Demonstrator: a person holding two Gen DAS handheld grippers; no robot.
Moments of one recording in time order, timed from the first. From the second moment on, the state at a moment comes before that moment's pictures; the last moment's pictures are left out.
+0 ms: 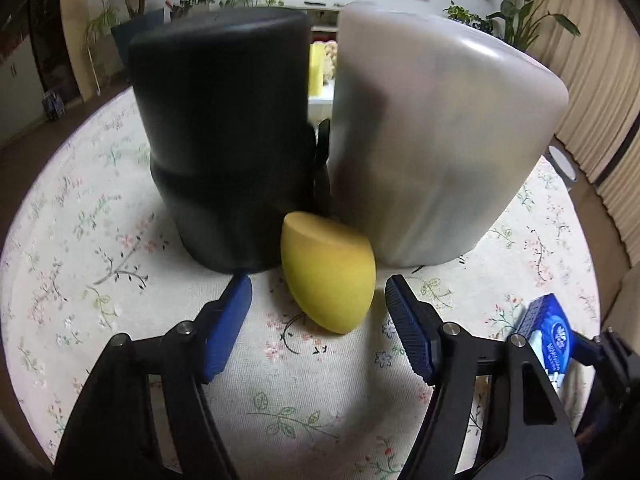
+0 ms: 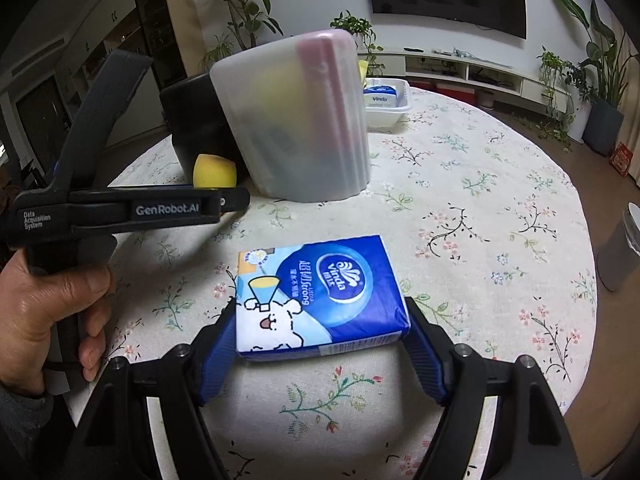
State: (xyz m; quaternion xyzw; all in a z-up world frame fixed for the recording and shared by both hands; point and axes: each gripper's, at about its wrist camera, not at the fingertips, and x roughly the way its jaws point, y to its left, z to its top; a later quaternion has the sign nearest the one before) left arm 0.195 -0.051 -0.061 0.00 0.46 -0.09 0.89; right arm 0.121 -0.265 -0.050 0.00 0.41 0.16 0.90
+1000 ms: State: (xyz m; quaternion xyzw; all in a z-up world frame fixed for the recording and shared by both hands) left arm 0.110 -0.029 -0.043 -0.02 0.44 -0.08 0.89; right arm 0.097 -0.259 -0.020 -0.04 0.41 0.16 0.90
